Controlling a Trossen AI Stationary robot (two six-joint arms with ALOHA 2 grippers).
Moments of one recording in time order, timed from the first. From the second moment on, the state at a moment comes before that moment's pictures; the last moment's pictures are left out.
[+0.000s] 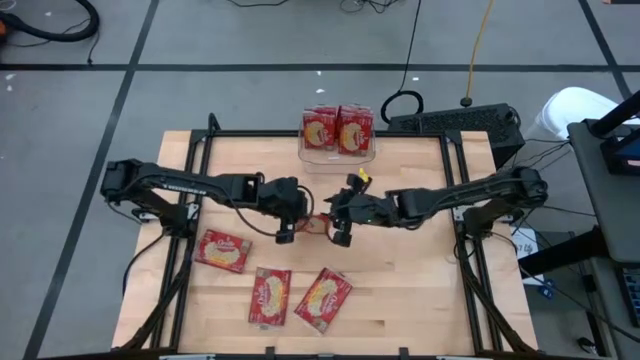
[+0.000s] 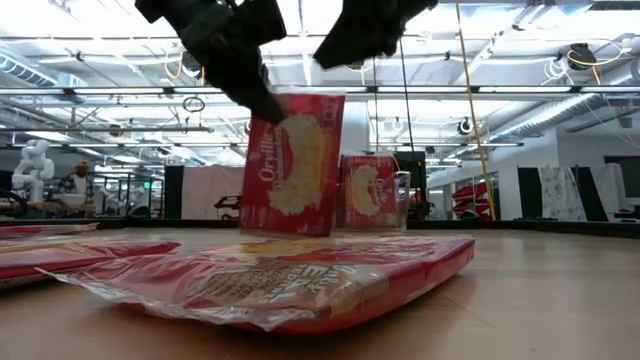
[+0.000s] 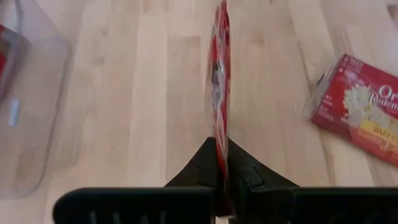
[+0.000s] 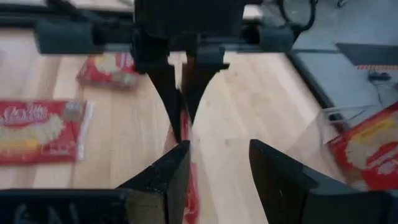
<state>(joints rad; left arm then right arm) 0.01 1.48 1.04 -0.40 0.02 0.08 0.13 1.54 1.17 -0.23 0.38 0.08</state>
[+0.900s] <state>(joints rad) 0.01 1.48 1.04 -0.35 0.00 0.01 0.05 1.70 1.18 -0.29 0.13 0.05</state>
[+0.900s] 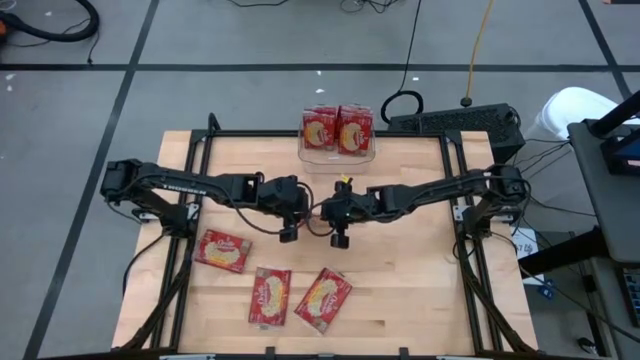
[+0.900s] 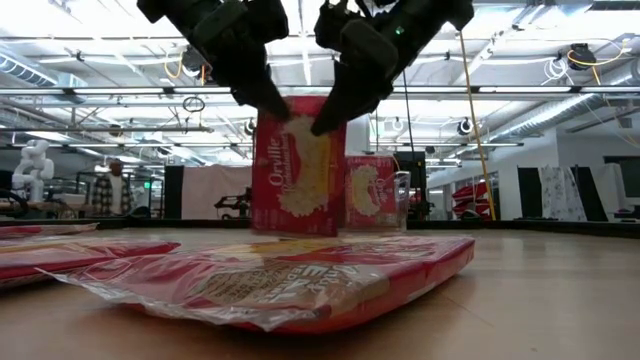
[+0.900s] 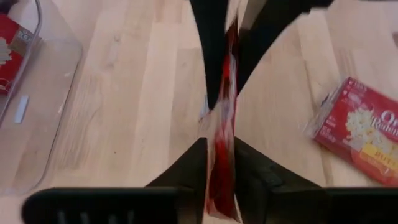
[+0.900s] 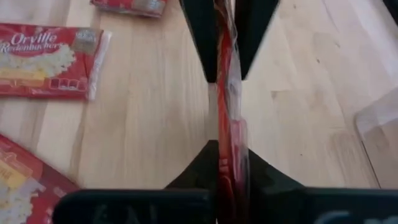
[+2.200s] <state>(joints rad) 0.01 1.13 0.59 0.74 -0.11 0.12 0.04 1.13 0.41 1.17 0.13 -0.07</state>
